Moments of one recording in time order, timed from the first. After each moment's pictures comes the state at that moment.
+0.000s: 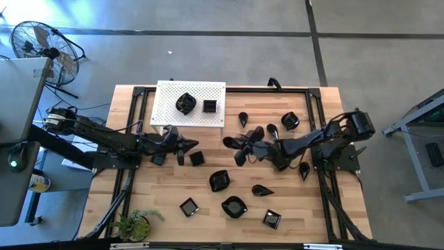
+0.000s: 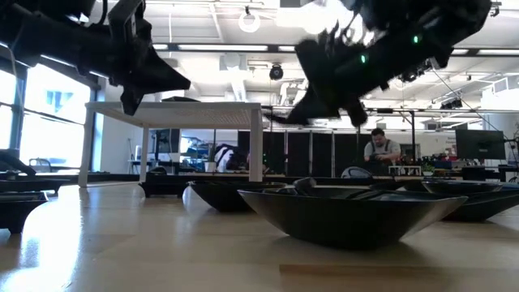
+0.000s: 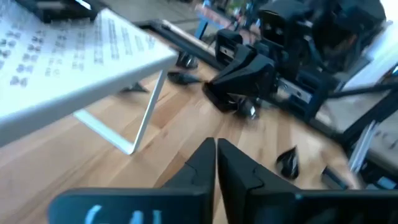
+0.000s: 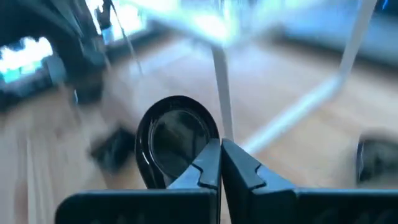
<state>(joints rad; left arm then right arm) -0.16 1.02 0.29 0.55 -0.40 -0.56 0.15 1.61 0.70 0.50 0.65 0.49</state>
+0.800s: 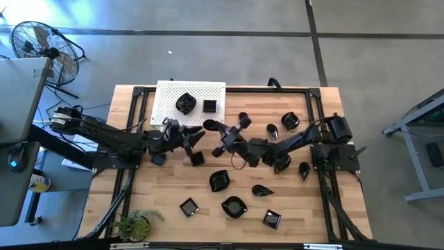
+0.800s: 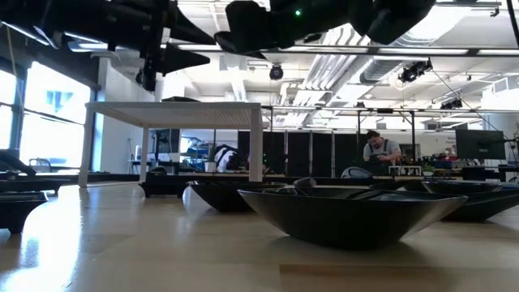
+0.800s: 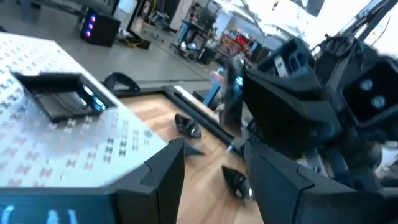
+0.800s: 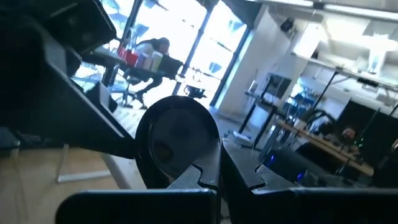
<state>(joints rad) -0.16 1.14 0.43 0.73 -0.61 -0.55 0.17 1.87 1.04 1.06 0.92 -0.56</state>
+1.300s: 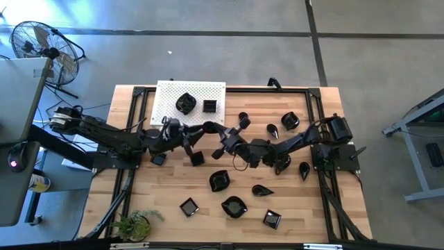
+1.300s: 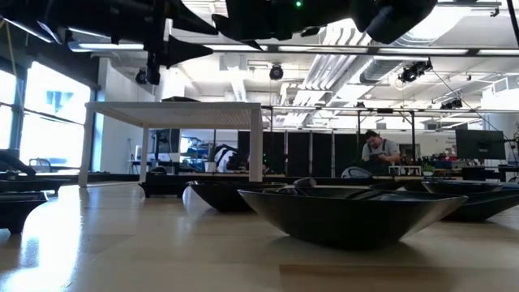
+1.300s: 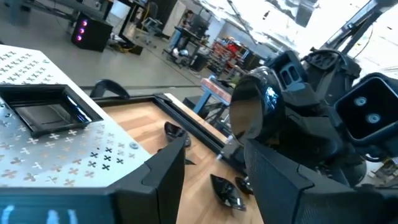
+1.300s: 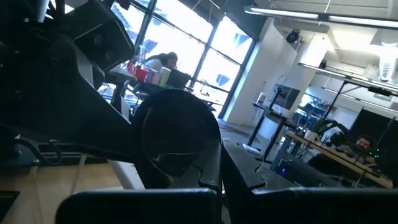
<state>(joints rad) -0.16 1.14 0.44 0.77 -0.59 -0.55 0.18 1.87 1.04 1.11 0.87 -0.56</state>
